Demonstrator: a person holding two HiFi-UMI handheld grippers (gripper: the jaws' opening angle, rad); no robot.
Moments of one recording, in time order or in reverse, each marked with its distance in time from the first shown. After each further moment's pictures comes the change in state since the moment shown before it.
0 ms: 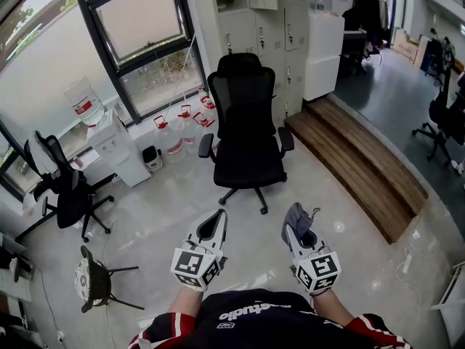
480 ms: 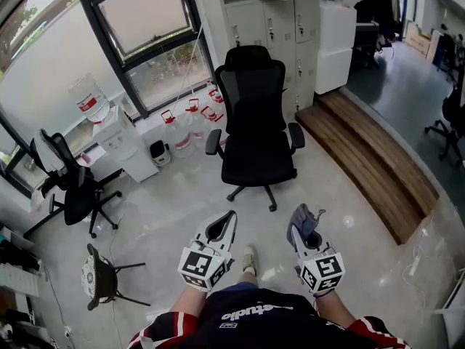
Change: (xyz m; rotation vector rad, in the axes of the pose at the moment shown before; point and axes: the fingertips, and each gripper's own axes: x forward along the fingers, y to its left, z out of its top) left arm 0.049 0.007 -0.019 0.050 0.065 -0.028; right arm 0.043 -0.035 -0.020 0.048 0.032 0.019
